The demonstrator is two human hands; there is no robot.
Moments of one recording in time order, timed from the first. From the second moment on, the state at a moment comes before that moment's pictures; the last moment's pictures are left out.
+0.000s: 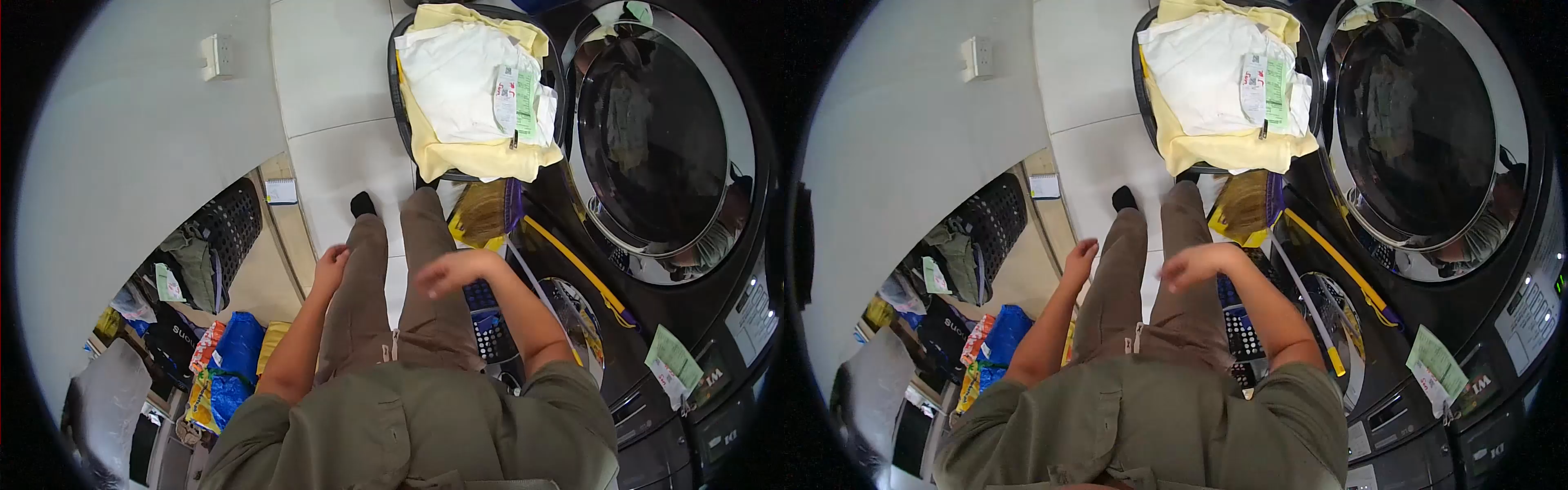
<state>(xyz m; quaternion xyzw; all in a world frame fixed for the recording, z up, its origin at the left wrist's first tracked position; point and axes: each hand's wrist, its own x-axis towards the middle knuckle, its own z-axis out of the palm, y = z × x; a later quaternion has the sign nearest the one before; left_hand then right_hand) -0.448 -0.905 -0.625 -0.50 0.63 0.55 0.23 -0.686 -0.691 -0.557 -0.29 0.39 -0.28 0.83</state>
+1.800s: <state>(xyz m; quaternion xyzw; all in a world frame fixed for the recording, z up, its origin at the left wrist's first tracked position) -0.728 -0.750 -0.682 0.17 0.88 0.41 0.19 -0.849 -0.611 -0.703 0.28 0.62 -0.65 0.33</state>
